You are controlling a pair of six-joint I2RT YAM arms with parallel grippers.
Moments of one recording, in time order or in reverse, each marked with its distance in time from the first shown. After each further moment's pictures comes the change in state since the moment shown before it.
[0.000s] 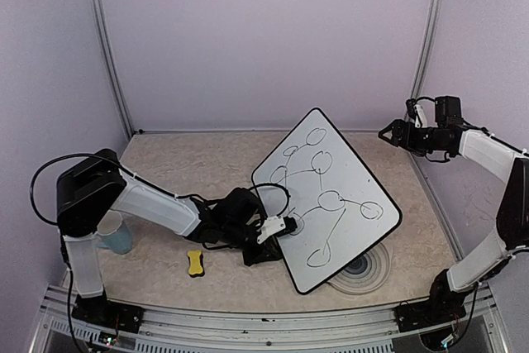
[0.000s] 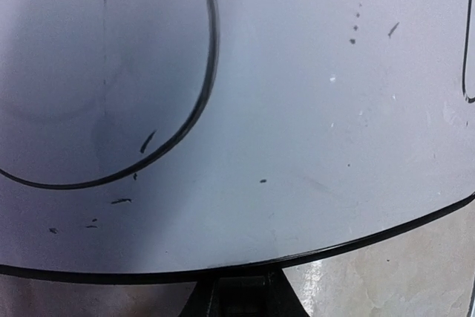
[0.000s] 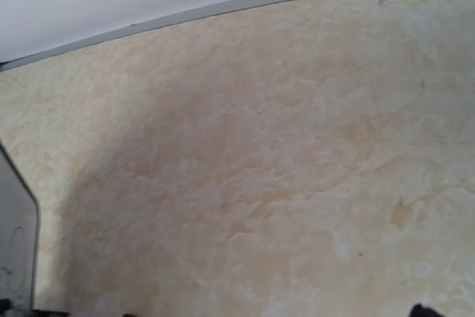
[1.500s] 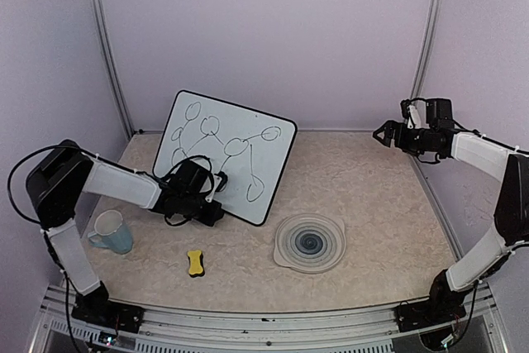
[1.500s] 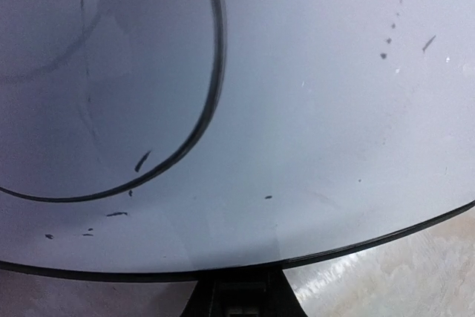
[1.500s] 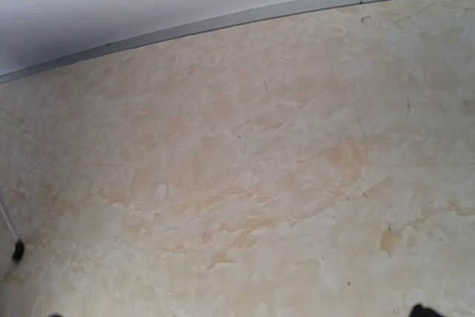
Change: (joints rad) left arm 0.358 -0.152 -0.112 -0.115 -0.294 -0.346; right arm 0.058 0.036 -0.013 0.098 0.115 0.047
